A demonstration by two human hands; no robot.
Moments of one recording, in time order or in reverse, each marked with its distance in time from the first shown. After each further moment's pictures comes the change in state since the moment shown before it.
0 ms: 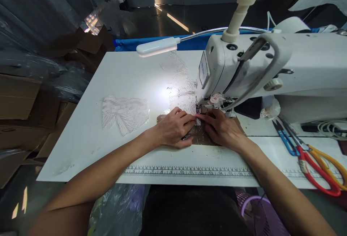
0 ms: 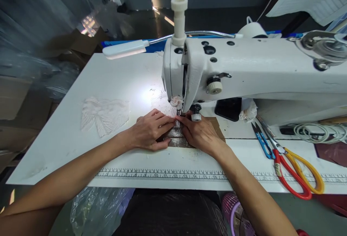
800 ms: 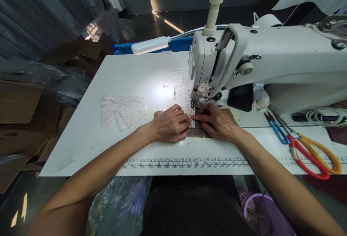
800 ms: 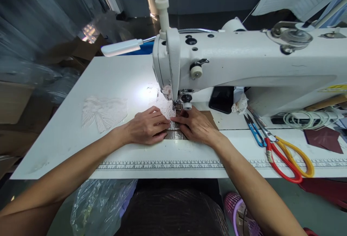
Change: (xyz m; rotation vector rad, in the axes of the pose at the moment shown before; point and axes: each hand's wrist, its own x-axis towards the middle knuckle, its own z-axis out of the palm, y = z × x) left_hand 0.002 0.003 -0.004 0.027 0.081 0.160; right_hand -0.007 0.015 0.002 0.249 0.082 -0.187
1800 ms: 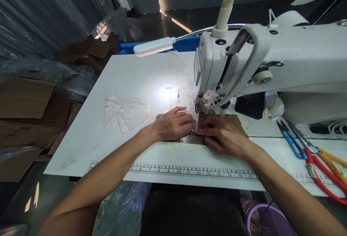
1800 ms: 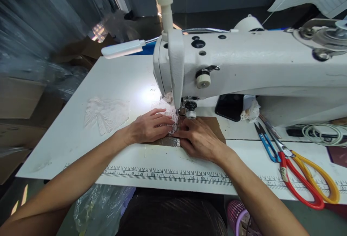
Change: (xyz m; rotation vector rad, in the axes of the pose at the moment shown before) left_hand -0.005 -0.013 0.013 -0.016 0.125 -0.012; right_hand 0.002 -0.016 -0.013 0.095 -0.179 -0.023
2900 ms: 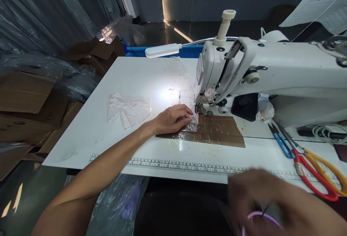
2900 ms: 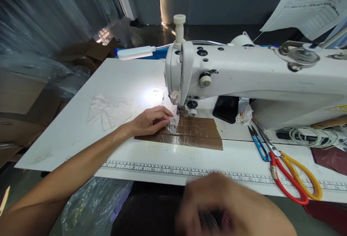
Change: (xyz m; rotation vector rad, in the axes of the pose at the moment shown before) left_hand 0.002 -0.002 -0.004 -0.494 0.116 -0.294; right_hand -0.081 -0.094 -0.046 0.284 0.006 0.263
